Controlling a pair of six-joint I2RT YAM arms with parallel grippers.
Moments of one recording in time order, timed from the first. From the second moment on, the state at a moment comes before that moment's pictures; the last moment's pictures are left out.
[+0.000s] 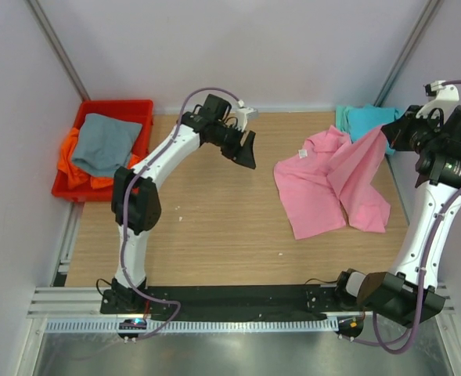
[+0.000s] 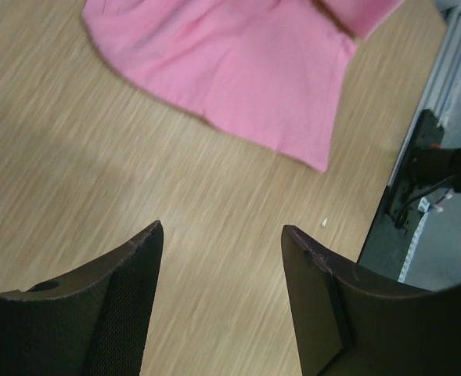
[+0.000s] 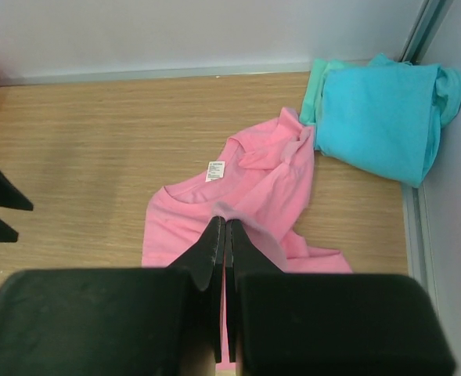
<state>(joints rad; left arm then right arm) -0.51 2.08 1.94 -0.78 0.68 0.04 -0.50 1.19 1.48 -0.64 -0.62 -0.05</state>
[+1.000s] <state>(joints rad) -0.57 2.73 2.50 -0.72 0.86 -0.11 -0.50 0.90 1.22 -0.63 -0.59 0.02</state>
